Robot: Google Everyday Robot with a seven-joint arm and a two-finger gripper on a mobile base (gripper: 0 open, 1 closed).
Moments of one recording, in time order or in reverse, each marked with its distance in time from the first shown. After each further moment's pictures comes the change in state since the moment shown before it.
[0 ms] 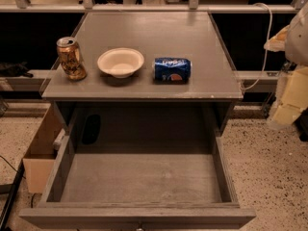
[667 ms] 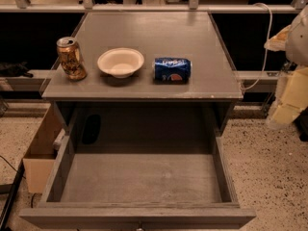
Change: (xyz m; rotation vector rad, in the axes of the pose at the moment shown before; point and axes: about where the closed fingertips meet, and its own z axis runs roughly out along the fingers) arm 0.000 -0.002 0.001 0.009 -0.021 0.007
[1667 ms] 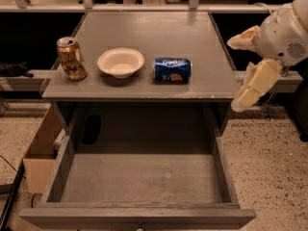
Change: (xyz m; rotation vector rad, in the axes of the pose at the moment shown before) arm -0.054 -0.033 0.042 -0.105 -0.366 -0.048
